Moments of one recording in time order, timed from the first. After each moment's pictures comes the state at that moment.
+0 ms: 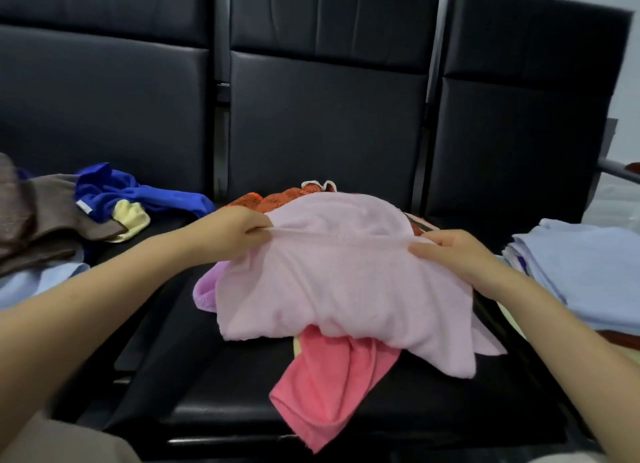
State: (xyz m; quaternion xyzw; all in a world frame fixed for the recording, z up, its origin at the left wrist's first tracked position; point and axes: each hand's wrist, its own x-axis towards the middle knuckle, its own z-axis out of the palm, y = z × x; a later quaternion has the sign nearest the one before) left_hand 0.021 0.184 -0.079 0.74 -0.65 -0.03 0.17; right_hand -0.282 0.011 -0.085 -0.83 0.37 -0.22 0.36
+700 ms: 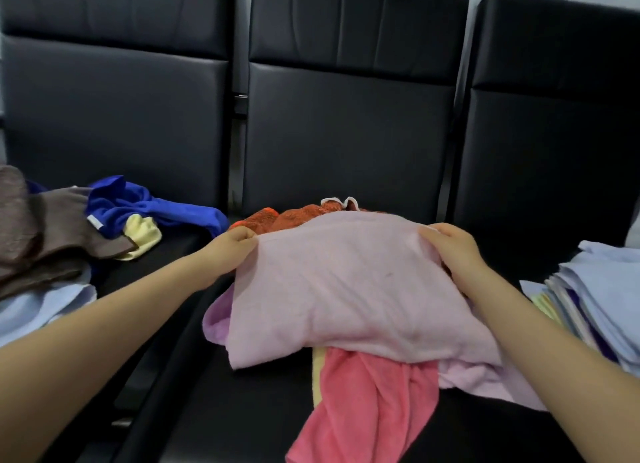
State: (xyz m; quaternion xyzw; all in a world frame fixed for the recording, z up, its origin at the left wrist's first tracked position) left_hand 0.080 0.144 -0.130 0.81 -0.37 -0.19 0.42; right_hand -0.203 -0.054 -0.109 -0.69 0.48 -0.37 0.41
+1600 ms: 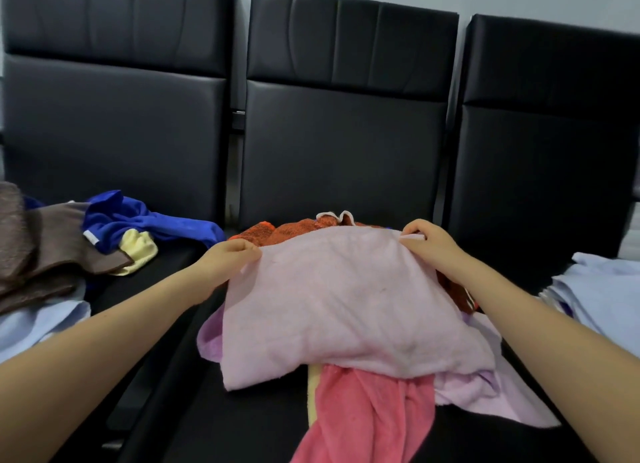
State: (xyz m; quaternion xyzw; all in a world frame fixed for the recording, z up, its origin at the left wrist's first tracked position) left_hand 0.081 0.146 -0.128 0.75 -0.35 -0.25 0.50; right_hand -0.184 -0.077 -0.094 -0.81 0.40 -0.27 0.33
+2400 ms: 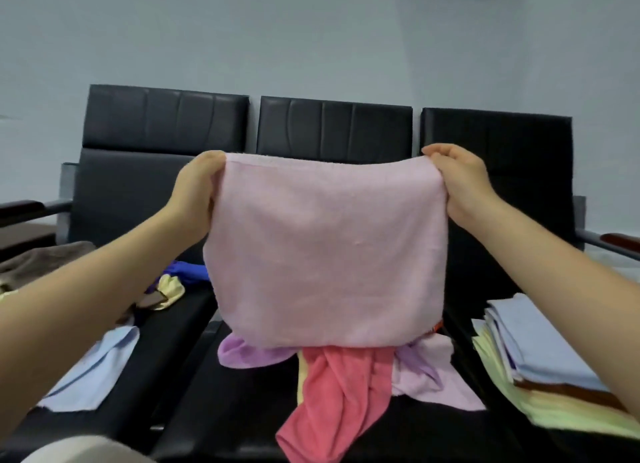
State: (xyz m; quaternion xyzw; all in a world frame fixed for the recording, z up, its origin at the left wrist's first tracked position) left_hand -0.010 0.245 0.075 0.51 -0.36 -0.09 0.78; right_hand -0.261 0.042 0.107 -0.67 0.26 -0.56 0.42
